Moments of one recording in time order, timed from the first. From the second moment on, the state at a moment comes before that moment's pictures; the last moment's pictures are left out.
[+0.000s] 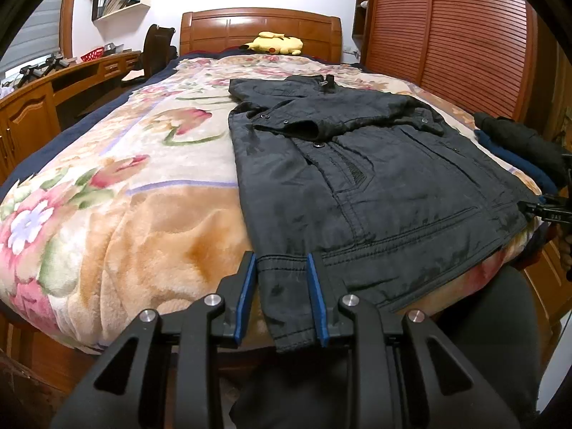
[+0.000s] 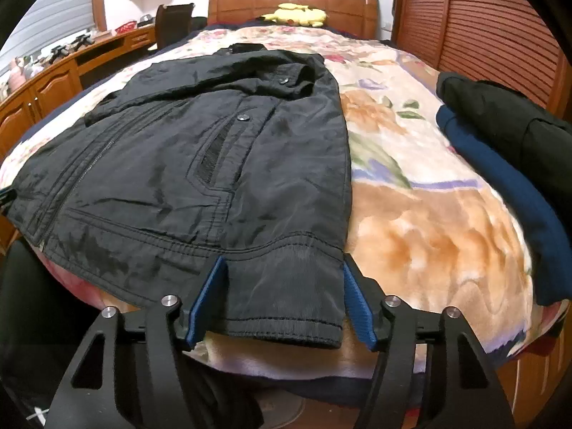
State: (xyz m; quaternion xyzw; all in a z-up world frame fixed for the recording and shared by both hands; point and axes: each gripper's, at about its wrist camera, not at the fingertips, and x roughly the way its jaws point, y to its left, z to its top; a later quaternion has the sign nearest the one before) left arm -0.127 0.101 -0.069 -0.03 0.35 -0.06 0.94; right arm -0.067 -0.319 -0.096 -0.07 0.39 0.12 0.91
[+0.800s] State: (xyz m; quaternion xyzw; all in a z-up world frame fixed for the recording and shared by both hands) left arm -0.142 0.092 -0.013 -0.01 0.28 -0.07 0.96; right arm -0.074 -0.302 -0.042 -0.07 0.31 0.14 0.94
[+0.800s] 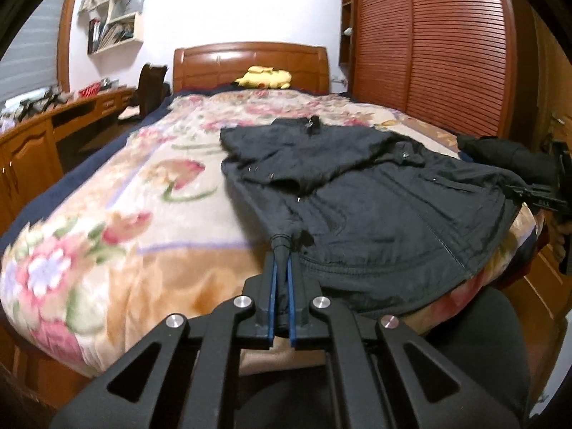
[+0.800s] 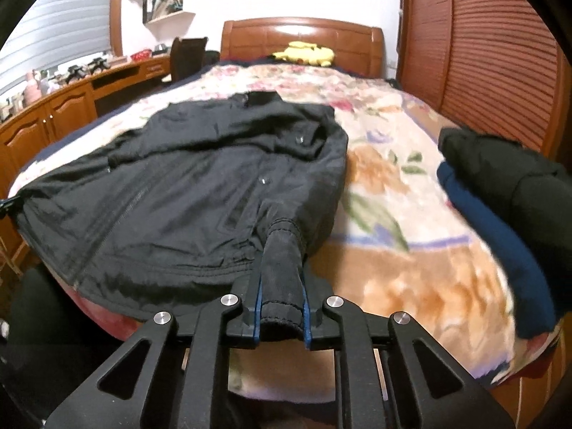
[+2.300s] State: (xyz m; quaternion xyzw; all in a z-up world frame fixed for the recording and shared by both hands) left arm -0.199 0.131 0.169 0.03 0.06 -0.05 1.00; right arm -0.139 -0.284 0.158 -0.11 0.13 0.17 0.97
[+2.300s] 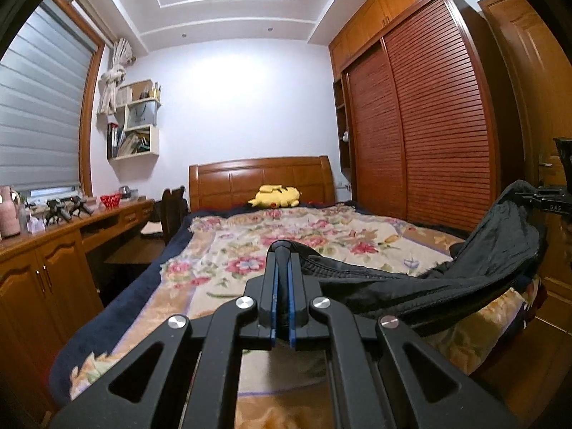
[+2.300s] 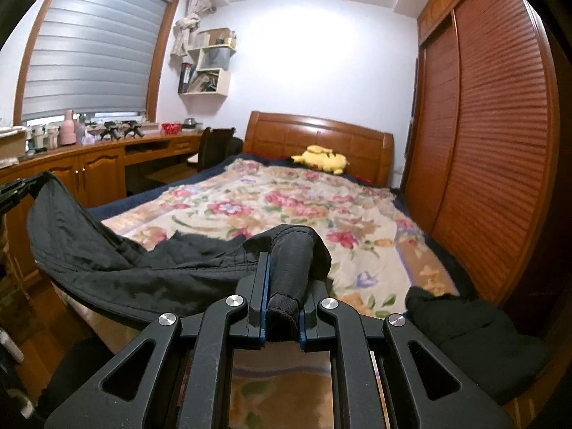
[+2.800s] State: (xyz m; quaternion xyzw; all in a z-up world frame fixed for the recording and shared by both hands) left arm -0.160 0.146 0.182 0.03 0.08 -0.02 1.00; right arm -0.124 -0.284 0.186 -0.11 0.12 0.17 0.97
